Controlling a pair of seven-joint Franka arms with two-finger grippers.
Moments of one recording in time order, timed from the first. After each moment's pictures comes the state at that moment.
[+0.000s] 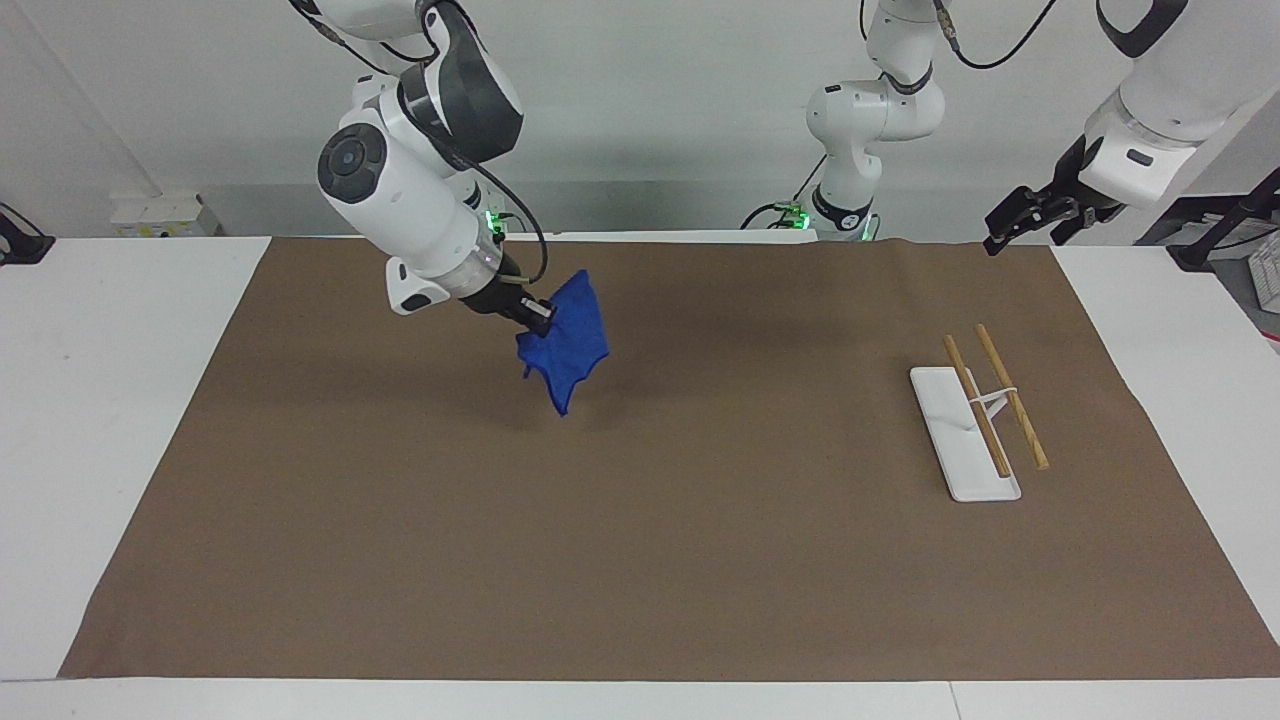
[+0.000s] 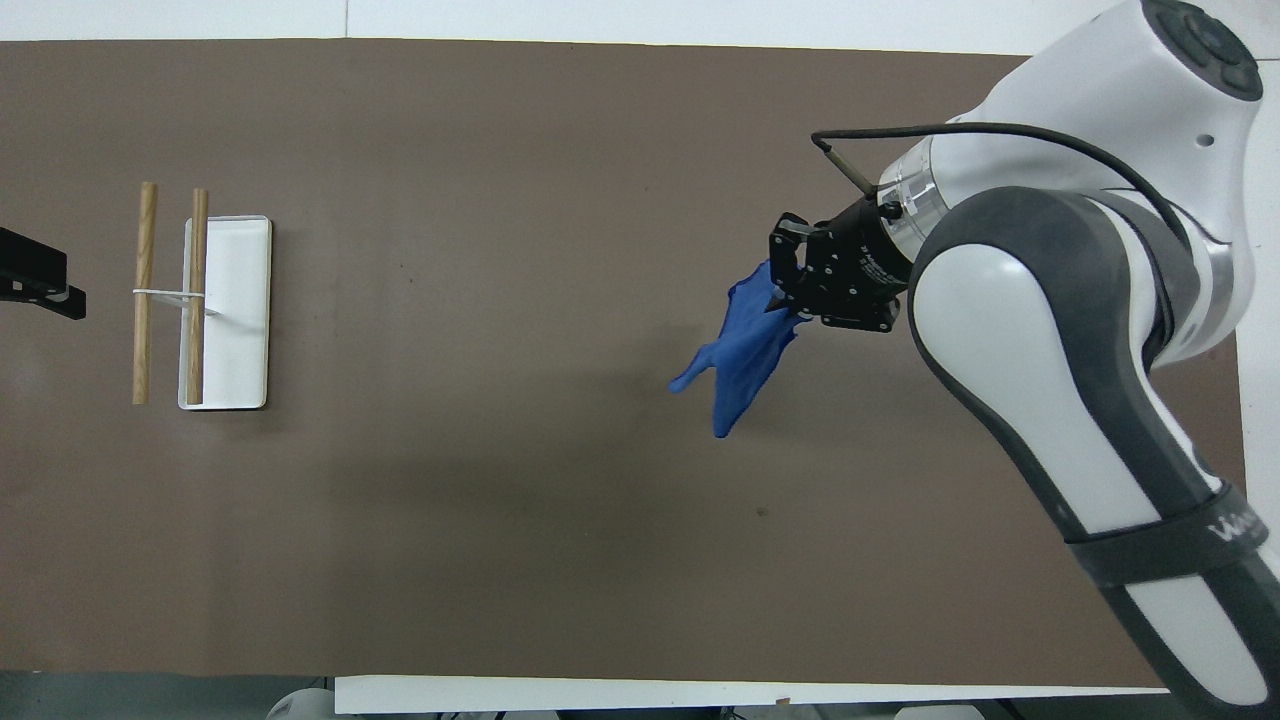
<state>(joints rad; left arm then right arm) -0.06 -0.01 -0.02 -1.50 -0.04 1.33 -0.27 -0.05 0.17 0.37 -1.65 0.48 1.77 0.89</state>
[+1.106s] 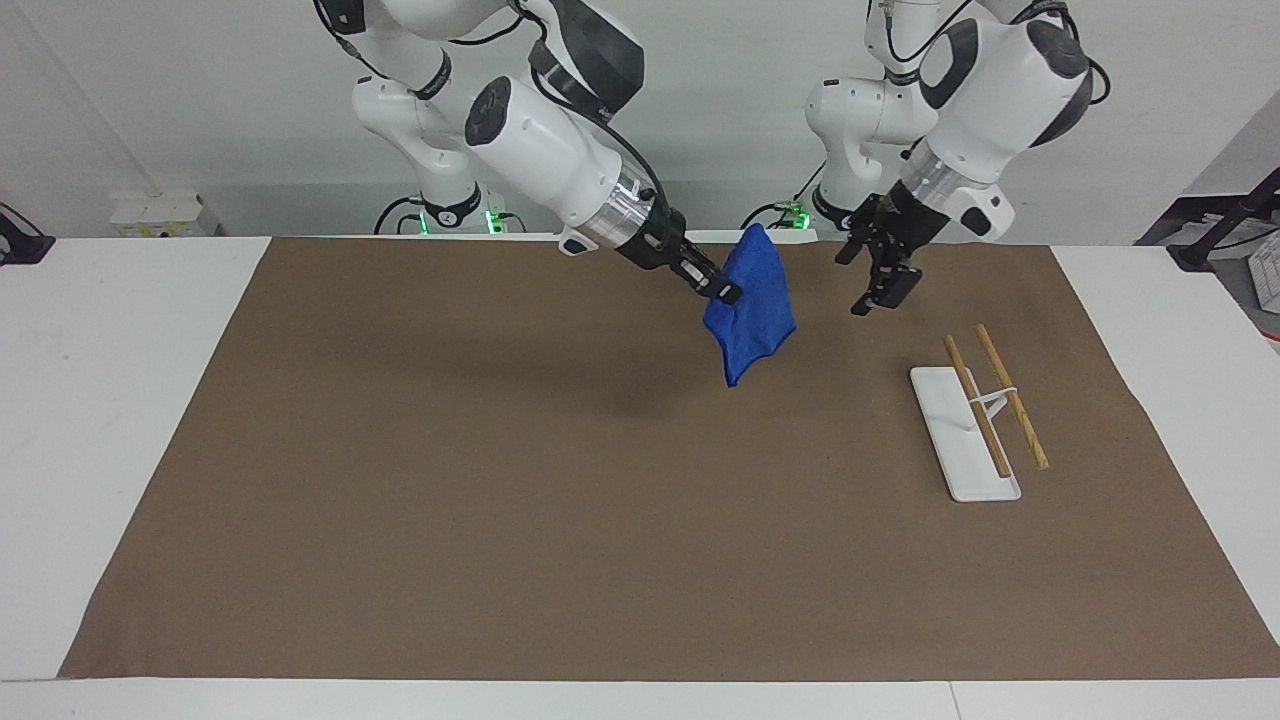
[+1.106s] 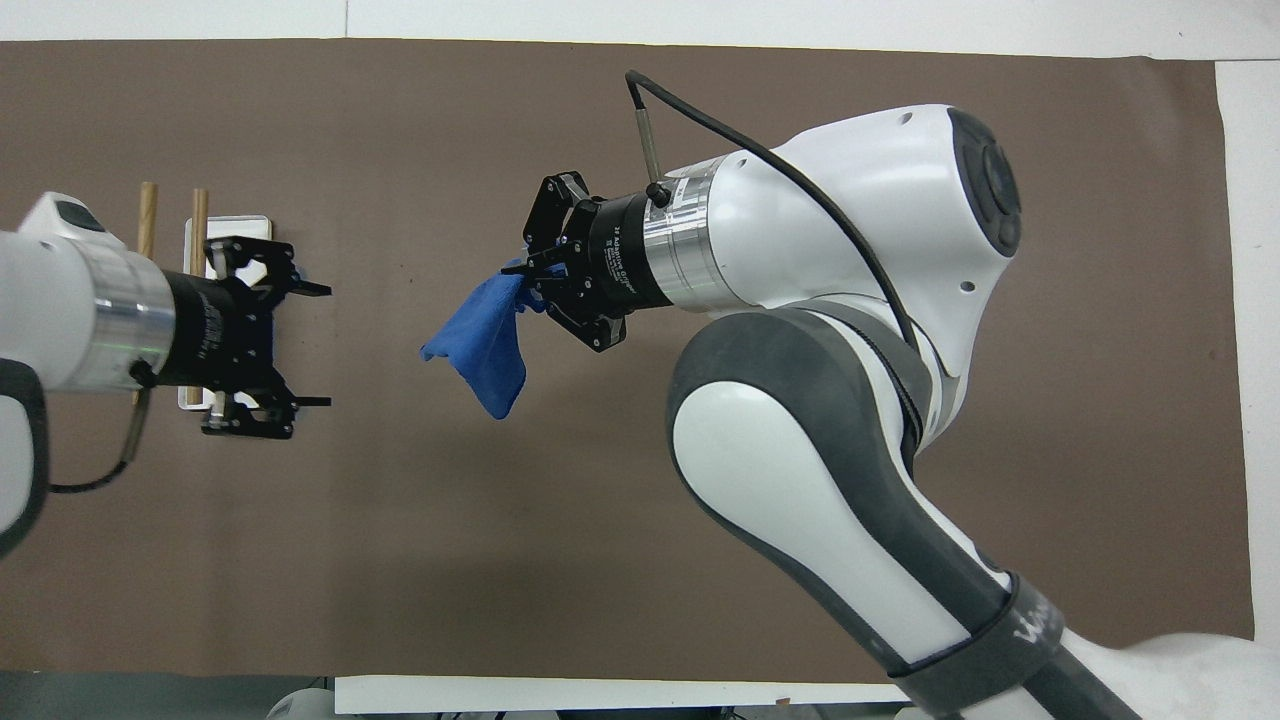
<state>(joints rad) -0.33 -0.26 -0.06 -2.11 -0.32 1.96 -1.85 -0.01 0.23 0.64 -1.65 0.65 2.25 1.43</state>
